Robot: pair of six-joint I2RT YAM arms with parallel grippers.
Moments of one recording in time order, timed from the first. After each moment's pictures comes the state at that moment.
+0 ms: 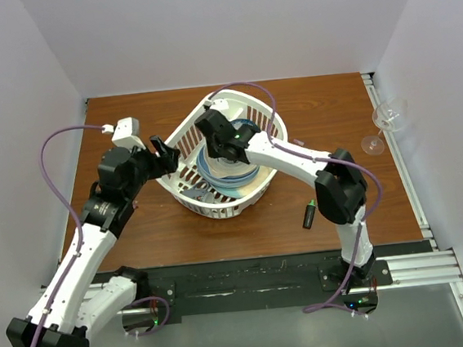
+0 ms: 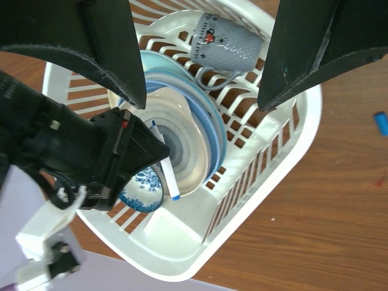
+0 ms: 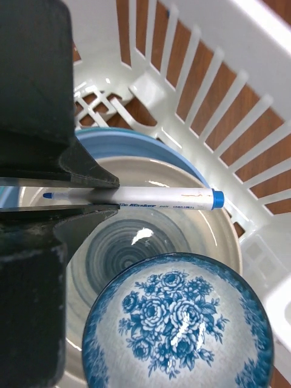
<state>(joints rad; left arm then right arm) -0.34 0.89 0.86 -0.27 -0.04 -0.46 0.84 2.00 1.74 -0.52 0.43 0.54</state>
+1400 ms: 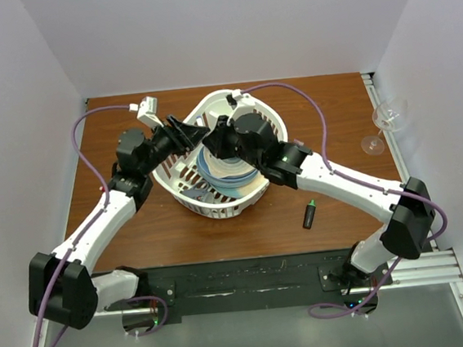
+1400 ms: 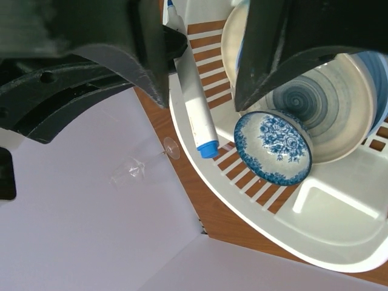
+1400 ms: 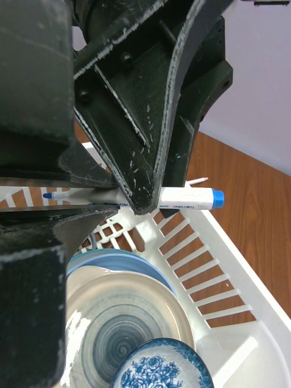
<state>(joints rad) -0.34 1.21 0.85 0.32 0.37 -0.78 0.90 1.51 1.33 -0.09 0.24 0.61</state>
